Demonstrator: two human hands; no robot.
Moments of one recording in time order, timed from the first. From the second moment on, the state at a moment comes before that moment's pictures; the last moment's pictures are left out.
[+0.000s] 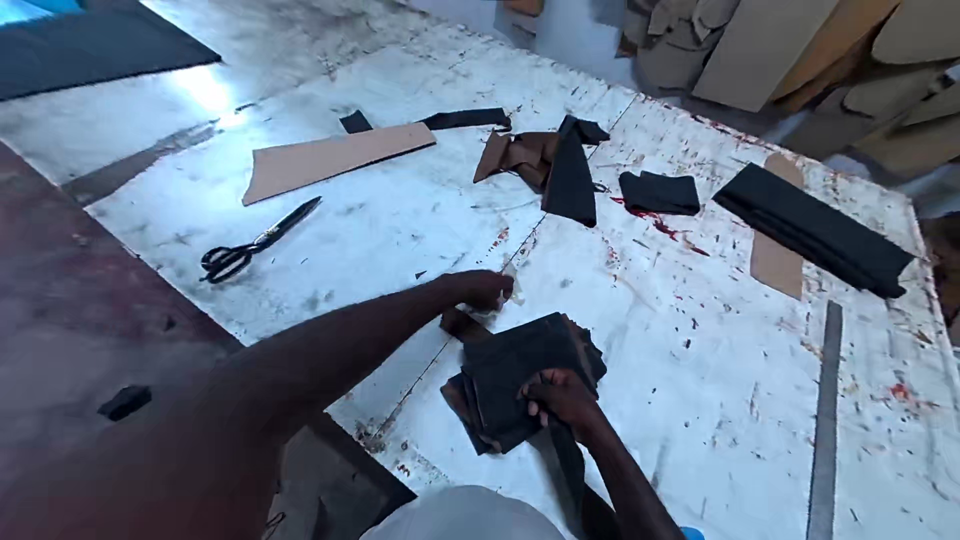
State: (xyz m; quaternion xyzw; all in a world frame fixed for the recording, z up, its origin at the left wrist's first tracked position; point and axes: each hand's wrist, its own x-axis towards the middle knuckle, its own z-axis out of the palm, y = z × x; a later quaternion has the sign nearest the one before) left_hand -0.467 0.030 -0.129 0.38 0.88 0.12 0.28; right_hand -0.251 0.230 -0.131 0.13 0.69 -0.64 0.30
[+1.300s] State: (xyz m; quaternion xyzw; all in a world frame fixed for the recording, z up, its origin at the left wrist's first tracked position) left_hand -0.475 -0.023 -0.168 0.29 0.93 0.08 0.23; right_hand -0.322 0.205 -0.167 -0.31 0.91 -0.10 0.24
